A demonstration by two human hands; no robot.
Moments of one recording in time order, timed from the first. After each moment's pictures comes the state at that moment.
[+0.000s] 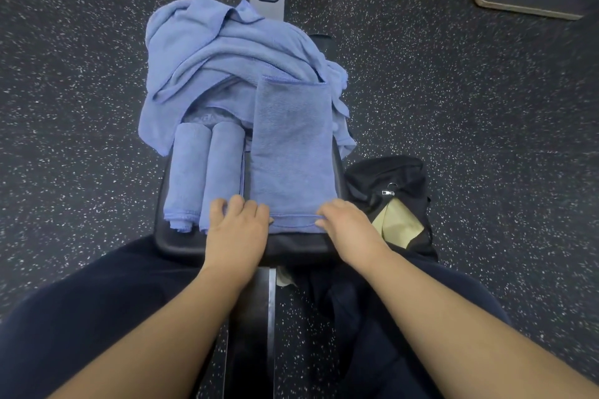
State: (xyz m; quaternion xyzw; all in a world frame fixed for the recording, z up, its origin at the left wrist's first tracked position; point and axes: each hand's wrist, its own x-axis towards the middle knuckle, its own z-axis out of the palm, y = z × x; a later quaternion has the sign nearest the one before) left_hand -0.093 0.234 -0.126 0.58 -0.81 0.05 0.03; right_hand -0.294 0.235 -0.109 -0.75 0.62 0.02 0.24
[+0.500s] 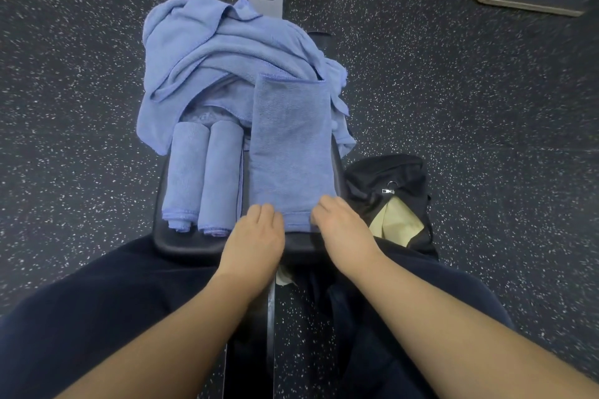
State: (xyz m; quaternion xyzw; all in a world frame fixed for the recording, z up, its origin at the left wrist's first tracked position) left_hand -0.111 0.243 -0.130 0.50 -0.87 -0.01 -0.01; right_hand -0.279 0.241 -0.107 -0.78 0.60 0.00 0.19
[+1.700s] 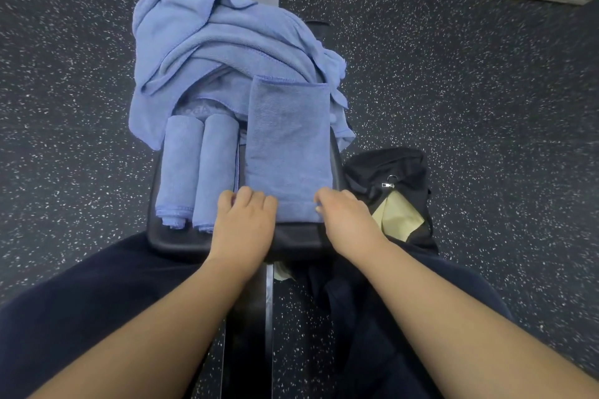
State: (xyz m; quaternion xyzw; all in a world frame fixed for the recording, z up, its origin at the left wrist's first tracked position) left_hand -0.108 0.229 -0.130 0.54 -0.84 0.07 0.06; right_hand -0.285 0.230 -0.092 -0.73 0.65 0.04 0.22
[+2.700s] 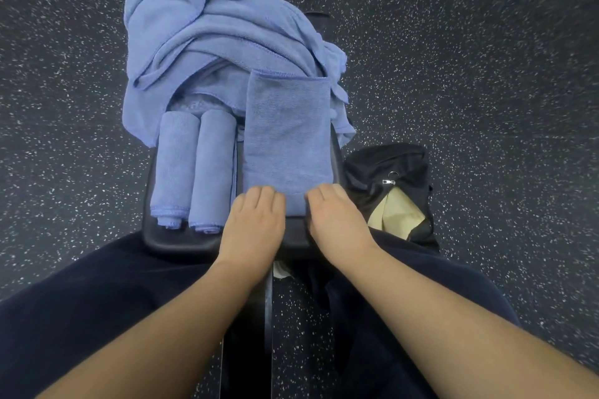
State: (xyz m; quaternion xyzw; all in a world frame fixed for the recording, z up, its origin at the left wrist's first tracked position) left_hand -0.119 0.231 -0.131 0.53 -0.85 0.03 0.04; right_hand -0.265 0.234 -0.113 -0.76 0.63 -0.01 0.12
